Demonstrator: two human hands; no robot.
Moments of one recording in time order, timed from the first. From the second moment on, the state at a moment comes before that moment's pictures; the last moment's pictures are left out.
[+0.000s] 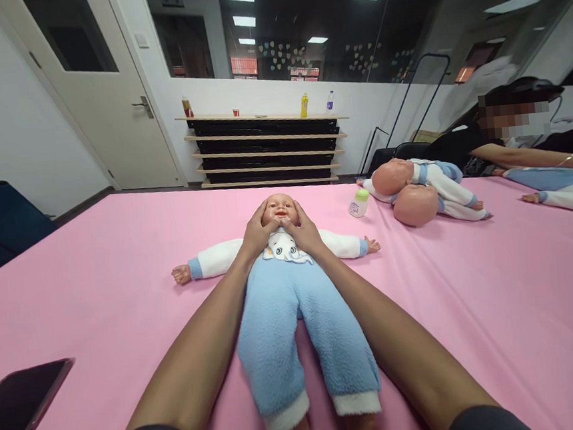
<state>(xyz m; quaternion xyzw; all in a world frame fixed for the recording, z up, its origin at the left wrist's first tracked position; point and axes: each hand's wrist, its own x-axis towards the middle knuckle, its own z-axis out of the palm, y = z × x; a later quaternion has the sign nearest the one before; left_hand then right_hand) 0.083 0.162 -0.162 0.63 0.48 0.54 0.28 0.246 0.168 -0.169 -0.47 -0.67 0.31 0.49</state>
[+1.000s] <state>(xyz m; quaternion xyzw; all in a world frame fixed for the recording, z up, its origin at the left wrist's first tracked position) 0.082 0.169 -0.171 0.62 0.41 0.59 0.32 0.247 0.174 -0.176 -0.47 -0.67 0.31 0.48</state>
